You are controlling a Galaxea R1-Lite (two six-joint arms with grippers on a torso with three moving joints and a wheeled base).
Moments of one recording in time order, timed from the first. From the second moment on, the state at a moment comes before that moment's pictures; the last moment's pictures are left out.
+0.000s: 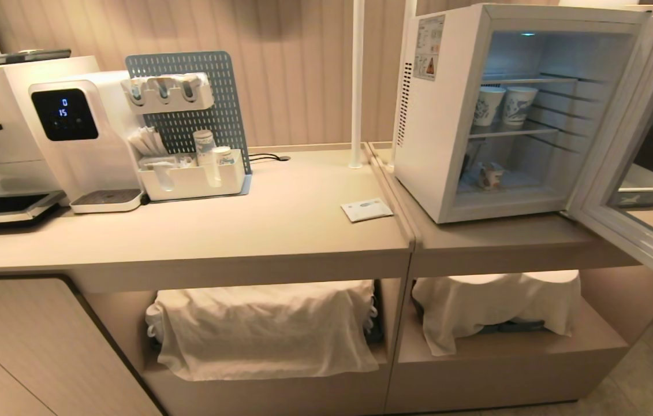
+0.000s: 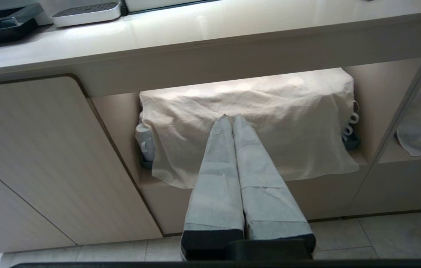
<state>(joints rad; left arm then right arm) 0.00 0.00 0.00 0.00 -0.01 0.09 0.00 0.00 0.00 -0.02 0.00 0.01</state>
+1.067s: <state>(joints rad) 0.00 0.00 0.00 0.00 0.00 0.04 0.00 0.00 0.00 -0.01 0.00 0.02</state>
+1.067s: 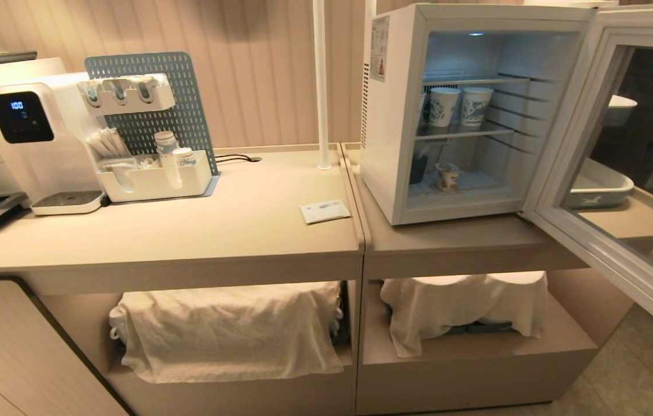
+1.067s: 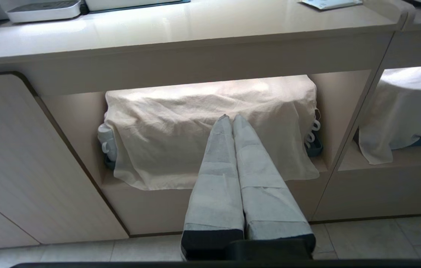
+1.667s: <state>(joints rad) 0.00 0.00 0.00 0.00 0.00 0.01 0.00 0.00 0.00 -0.01 0.00 0.01</state>
